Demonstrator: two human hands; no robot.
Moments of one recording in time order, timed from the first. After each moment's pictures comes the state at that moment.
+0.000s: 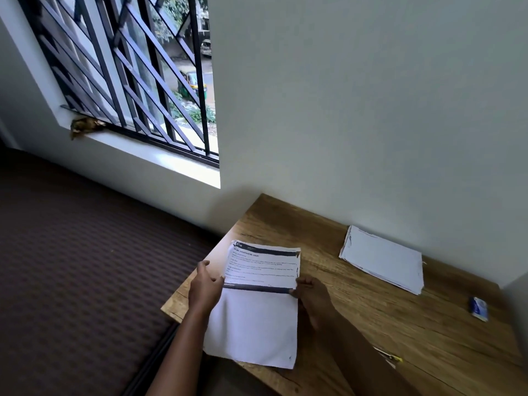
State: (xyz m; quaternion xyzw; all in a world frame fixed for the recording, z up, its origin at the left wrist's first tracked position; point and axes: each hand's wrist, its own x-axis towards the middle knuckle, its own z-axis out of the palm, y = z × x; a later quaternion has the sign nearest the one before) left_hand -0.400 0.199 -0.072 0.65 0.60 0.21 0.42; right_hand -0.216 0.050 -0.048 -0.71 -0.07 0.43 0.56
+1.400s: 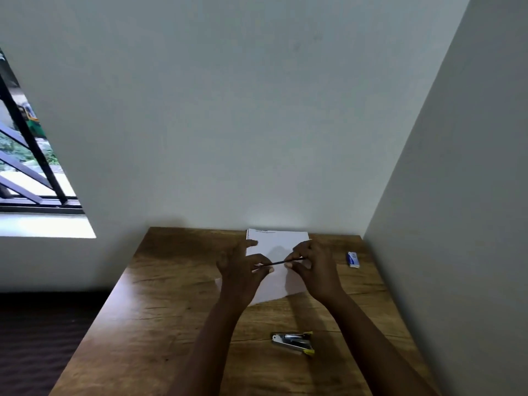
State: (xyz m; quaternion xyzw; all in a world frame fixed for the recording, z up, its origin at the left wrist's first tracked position) left_hand -0.197 0.065 0.018 0.89 0.19 0.25 0.35; right_hand -0.103 -0.092 0.034 -0.85 -0.32 -0.06 0.42
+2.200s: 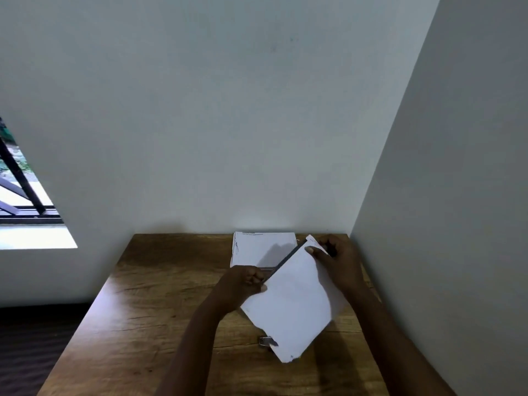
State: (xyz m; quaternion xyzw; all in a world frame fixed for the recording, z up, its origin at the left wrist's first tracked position) left_hand -0.193 0.062 0.022 0.83 0.11 0.02 0.54; right_hand -0.065 -0.150 0.049 -0.80 -0.21 -0.03 0.56
